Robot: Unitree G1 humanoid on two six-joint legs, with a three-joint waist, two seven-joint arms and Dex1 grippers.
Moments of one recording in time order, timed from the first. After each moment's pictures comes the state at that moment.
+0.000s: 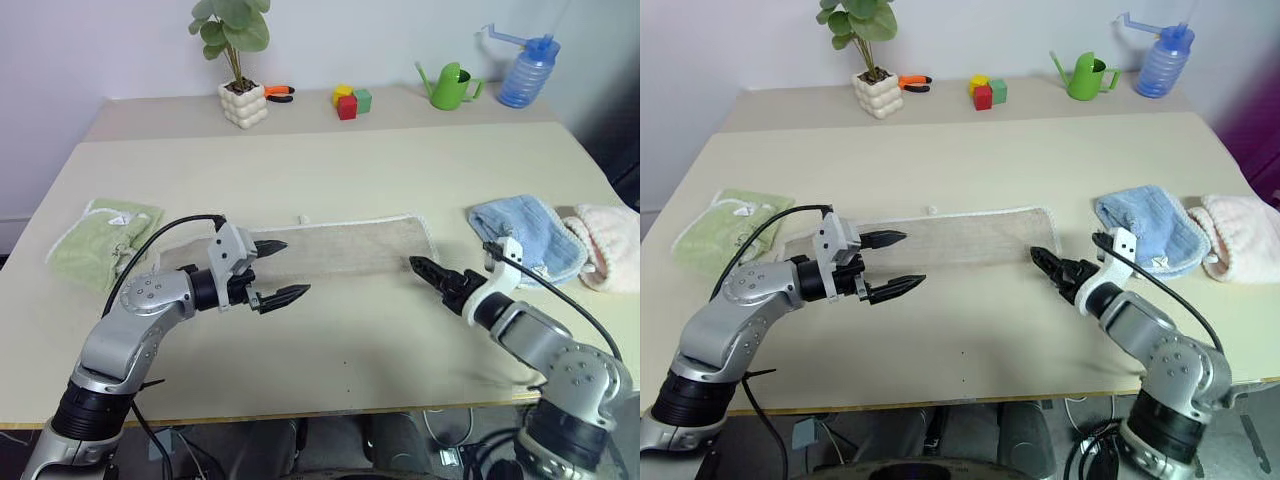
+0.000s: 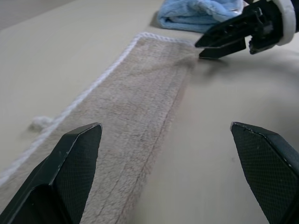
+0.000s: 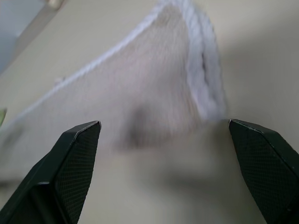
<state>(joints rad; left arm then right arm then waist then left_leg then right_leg) -0.21 0.62 -0.05 -0.37 -0.46 0.47 -0.85 -0.24 -0.16 -0.59 -0.38 0.89 1.28 0.00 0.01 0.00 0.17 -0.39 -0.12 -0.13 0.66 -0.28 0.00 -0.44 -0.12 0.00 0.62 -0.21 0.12</state>
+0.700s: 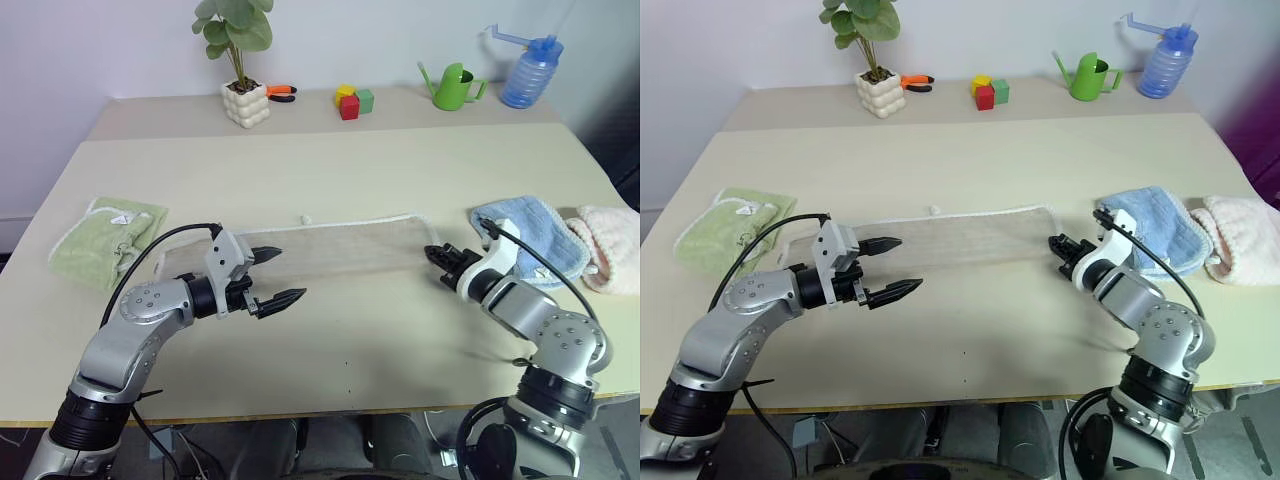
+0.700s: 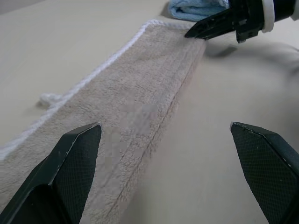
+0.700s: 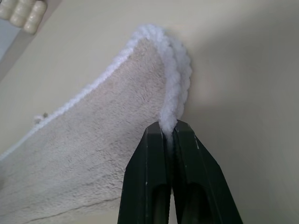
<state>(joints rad) -0.16 0.62 -0.04 -0.37 -0.46 0.47 -0.82 -0.34 -0.24 -0.59 -0.24 0.91 1.24 -0.10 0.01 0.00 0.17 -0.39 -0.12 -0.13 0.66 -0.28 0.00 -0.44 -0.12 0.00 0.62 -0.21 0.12</state>
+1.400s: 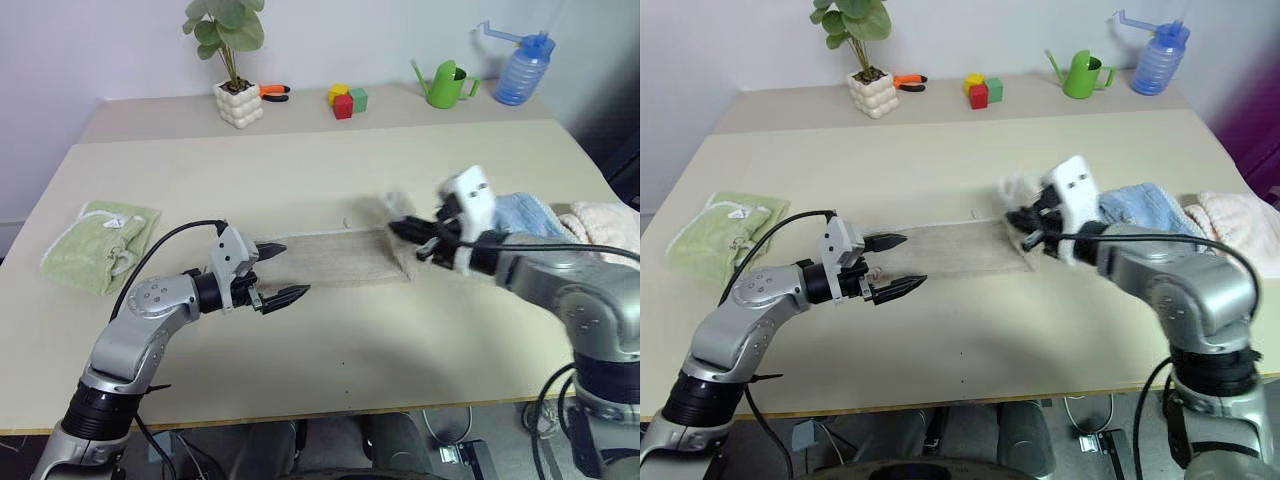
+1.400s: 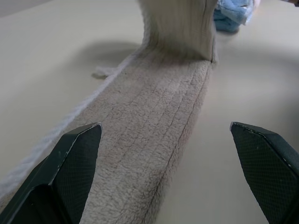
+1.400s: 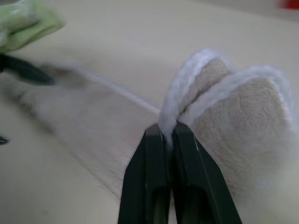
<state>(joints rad) -0.20 0.58 -0.06 -0.32 -0.43 0.44 -0.84 -0.46 -0.67 0.08 -0.49 0.71 1.05 0.39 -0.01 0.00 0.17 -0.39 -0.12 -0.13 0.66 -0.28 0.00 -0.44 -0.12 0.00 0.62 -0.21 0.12</state>
